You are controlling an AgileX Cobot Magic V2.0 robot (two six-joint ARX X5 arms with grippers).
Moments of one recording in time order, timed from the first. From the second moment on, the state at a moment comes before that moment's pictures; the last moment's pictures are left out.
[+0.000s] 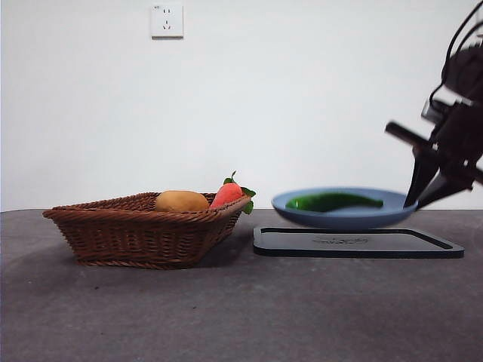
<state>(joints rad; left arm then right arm) -0.73 1.17 1.38 -0.79 0.11 -0.16 -0.01 1.86 1.26 -0.43 -0.43 0.33</state>
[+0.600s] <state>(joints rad) -0.73 1.17 1.38 -0.79 0.11 -0.16 -0.01 1.94 1.28 -0.40 -0.44 0.32</state>
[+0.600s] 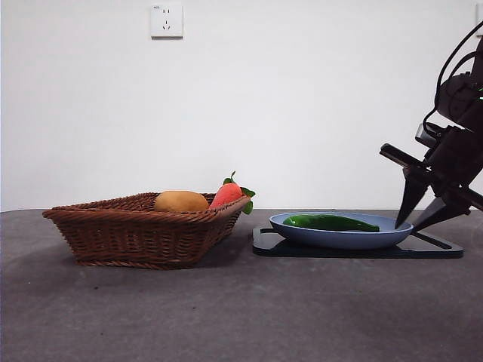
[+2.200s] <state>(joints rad) -0.73 1.17 1.38 -0.86 0.07 -0.09 0.26 0.87 1.28 -1.25 -0.44 0.01</state>
